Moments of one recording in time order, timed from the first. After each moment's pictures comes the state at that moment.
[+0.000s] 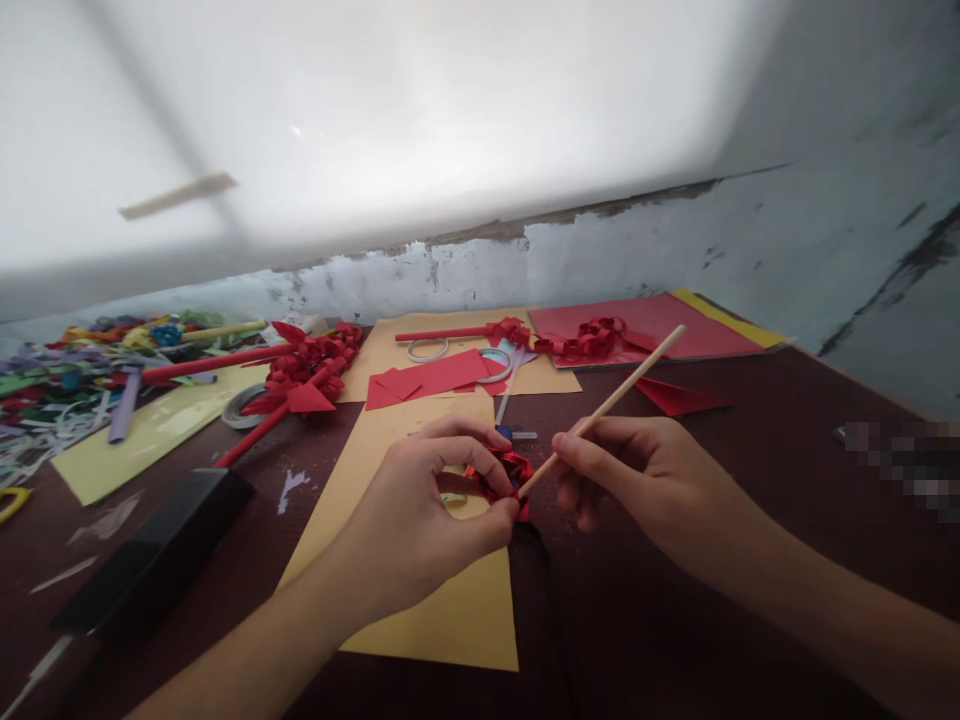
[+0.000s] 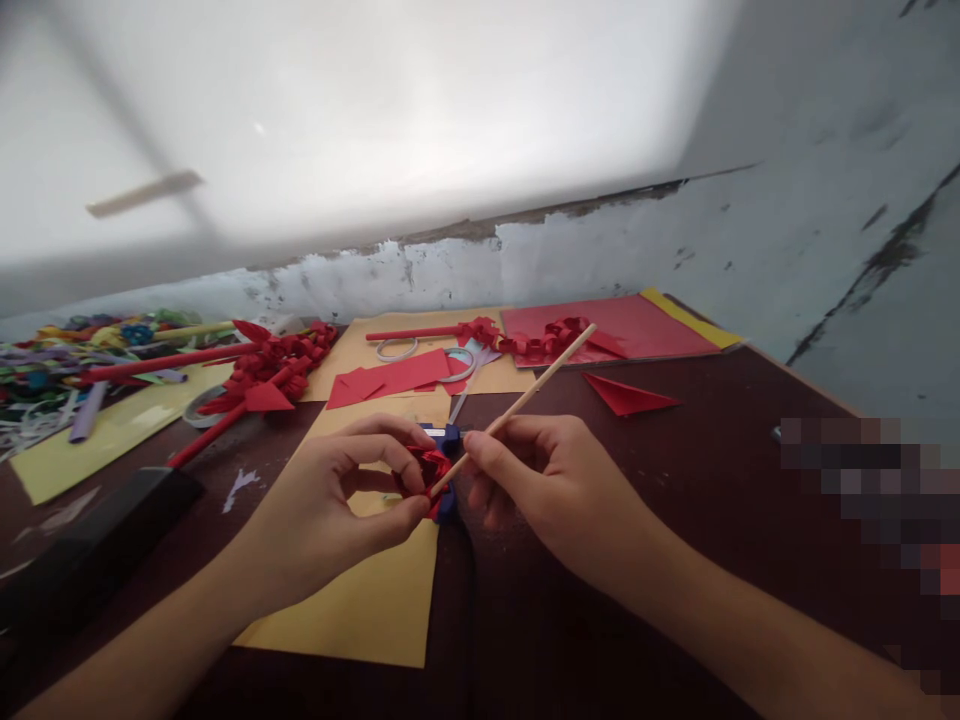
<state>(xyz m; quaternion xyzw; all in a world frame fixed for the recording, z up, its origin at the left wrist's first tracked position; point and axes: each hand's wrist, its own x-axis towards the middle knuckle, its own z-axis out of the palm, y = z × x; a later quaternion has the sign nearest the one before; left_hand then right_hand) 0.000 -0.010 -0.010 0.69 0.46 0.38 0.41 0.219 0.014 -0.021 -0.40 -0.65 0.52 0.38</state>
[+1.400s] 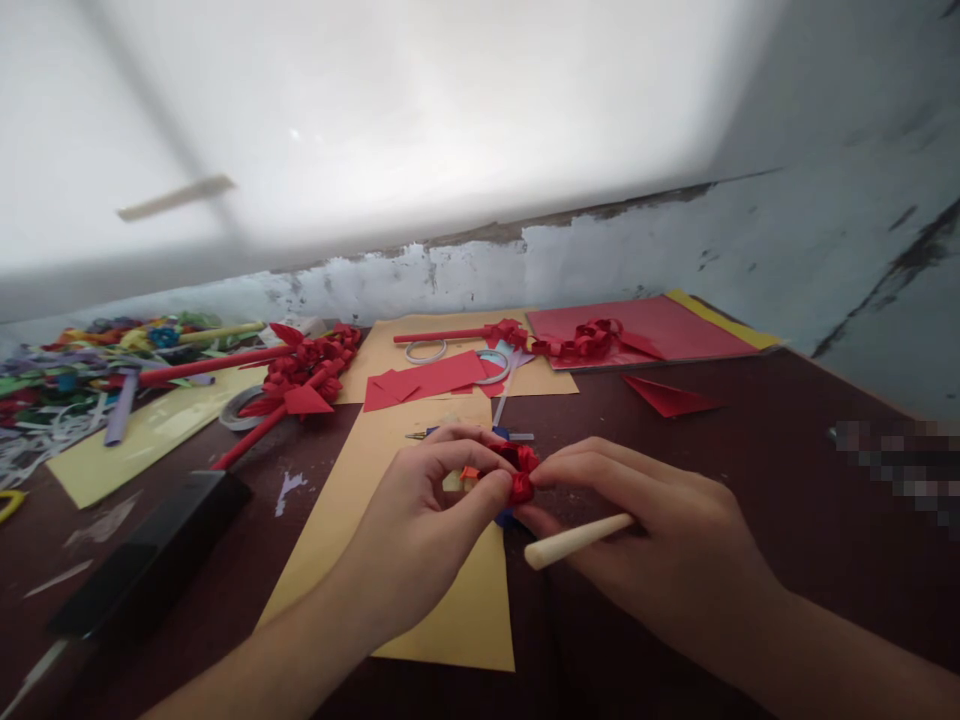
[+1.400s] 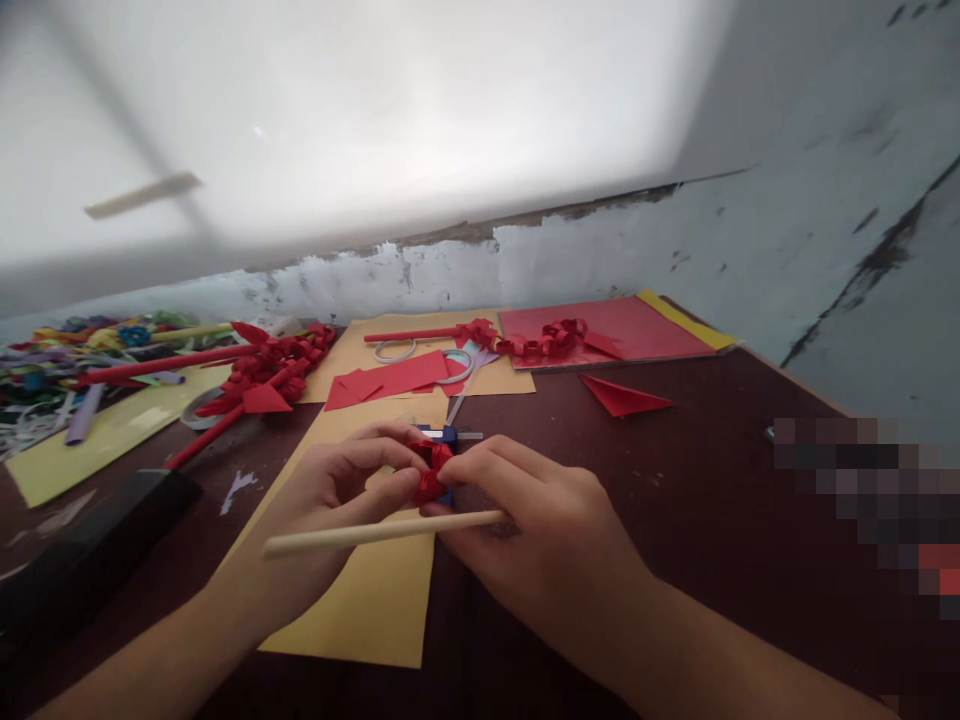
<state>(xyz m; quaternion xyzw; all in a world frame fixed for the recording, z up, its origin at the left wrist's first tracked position) 0.012 -0.015 -0.010 0.61 0.46 0.44 0.47 0.212 -0.009 -0.032 -0.33 -0.81 0.10 0.47</state>
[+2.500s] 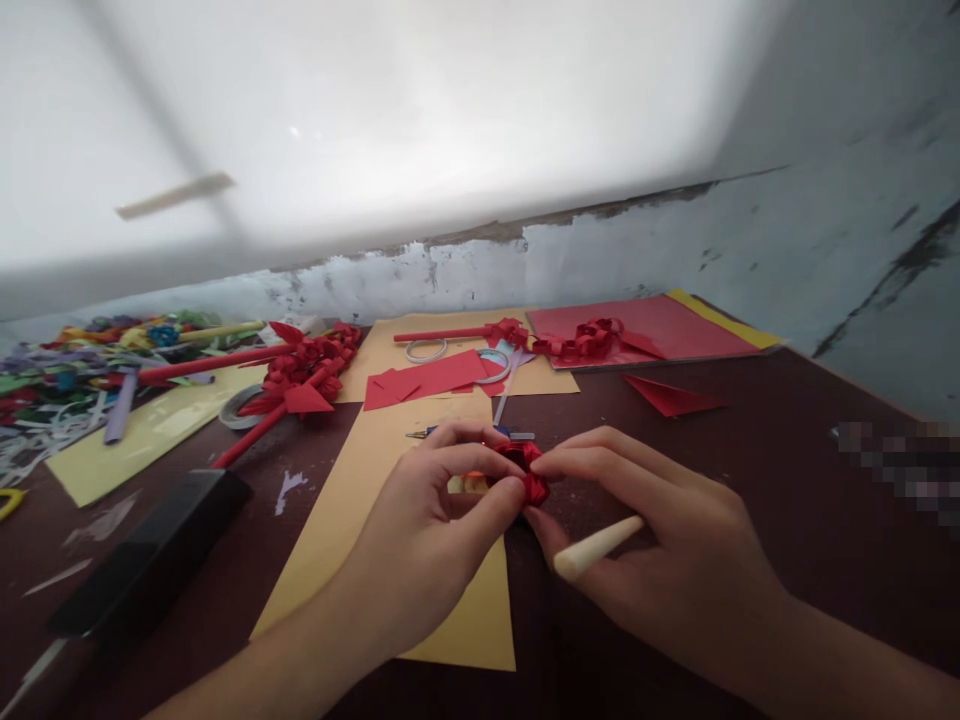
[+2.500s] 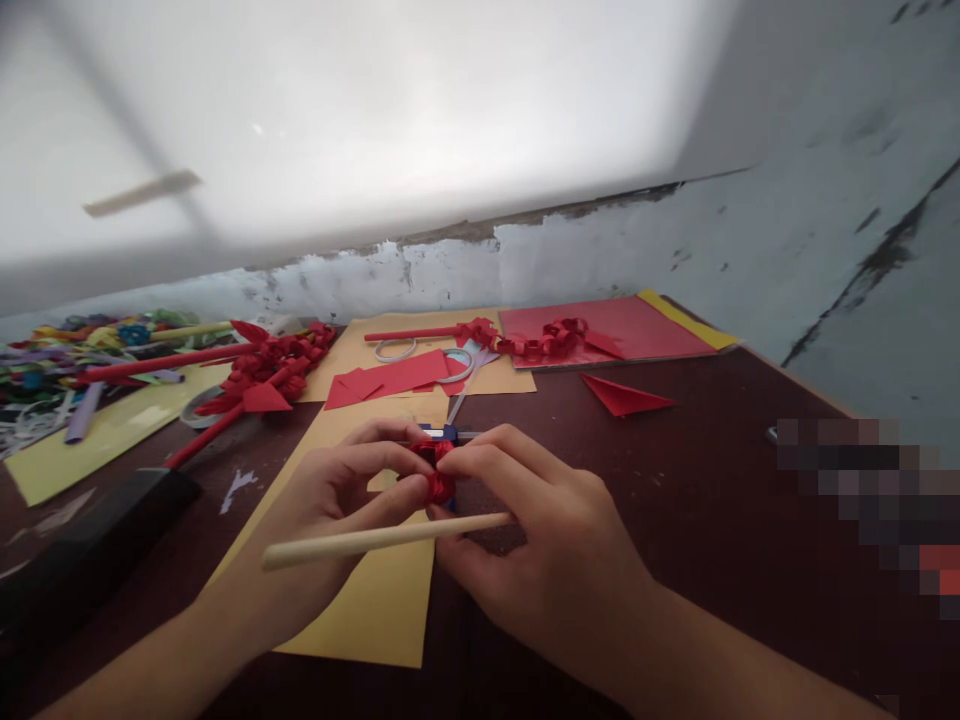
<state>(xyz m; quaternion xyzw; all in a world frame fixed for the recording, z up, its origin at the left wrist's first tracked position) 0.015 -0.020 -0.011 0.62 0.44 0.44 0.47 0.210 -0.014 -0.030 -0.35 -0.81 0.07 0.48</state>
